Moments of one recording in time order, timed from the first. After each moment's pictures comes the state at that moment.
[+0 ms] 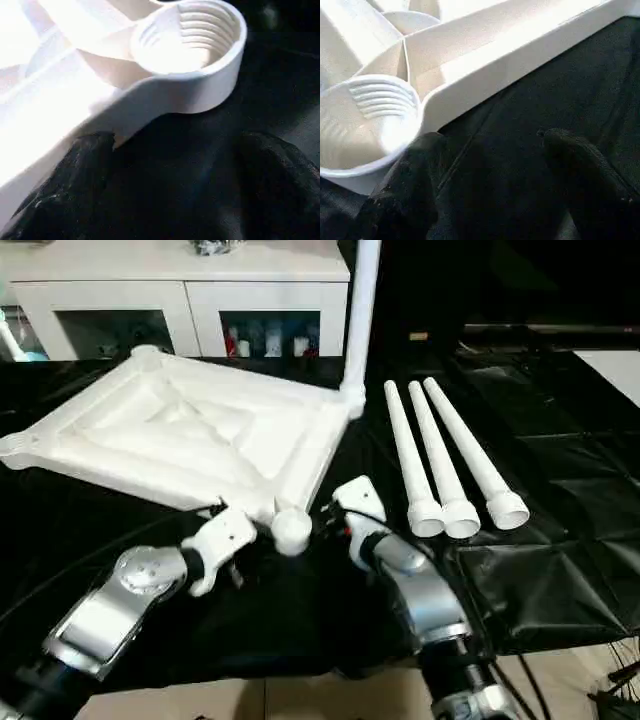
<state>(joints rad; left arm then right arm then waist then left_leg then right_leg) -0.32 0.36 -0.38 0.08 0.12 0.42 -0.58 -0.39 -0.18 0.16 0.28 0.00 0.44 0.40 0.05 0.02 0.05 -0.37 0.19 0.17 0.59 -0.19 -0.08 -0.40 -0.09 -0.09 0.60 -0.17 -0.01</state>
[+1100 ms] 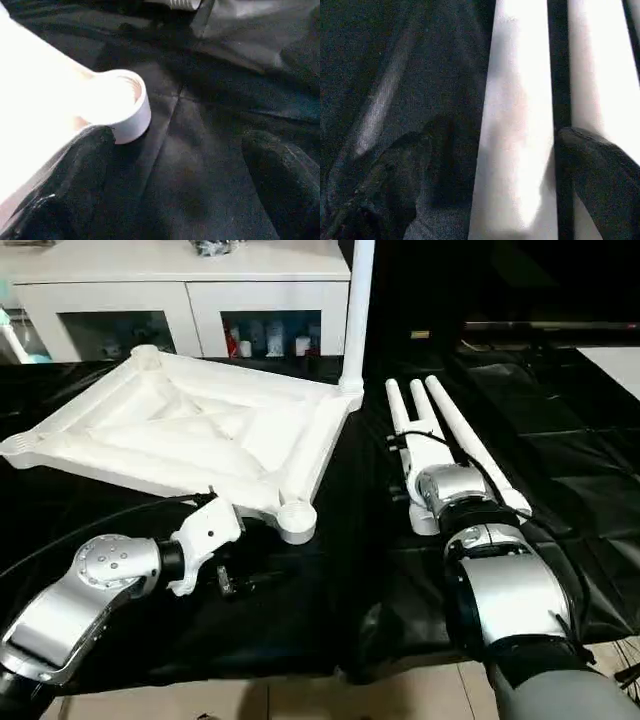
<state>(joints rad) -0.26 0.48 -0.33 -0.20 -0.06 0.51 -0.82 -1.03 -0.29 -0.04 1.26 -0.03 0.51 0.16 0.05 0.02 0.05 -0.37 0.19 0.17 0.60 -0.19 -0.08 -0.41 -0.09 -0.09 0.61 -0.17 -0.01</state>
